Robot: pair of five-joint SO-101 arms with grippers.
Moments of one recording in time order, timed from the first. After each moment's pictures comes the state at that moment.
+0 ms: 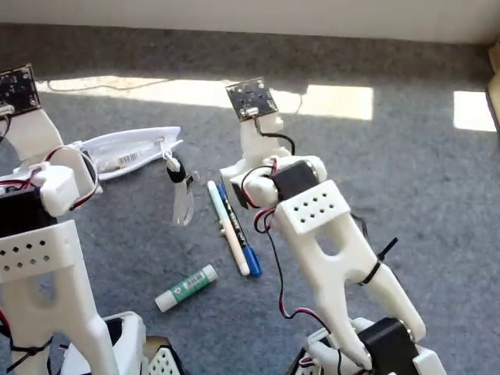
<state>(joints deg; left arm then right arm) -23.0 -39.8 20.3 78.5 12.1 -31.4 -17.4 19.7 61.8 -4.2</state>
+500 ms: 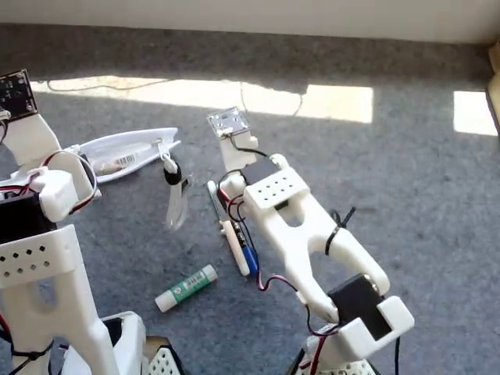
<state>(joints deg) -23.0 -40.7 20.9 78.5 12.1 -33.4 1.1 19.7 57.4 -4.2</state>
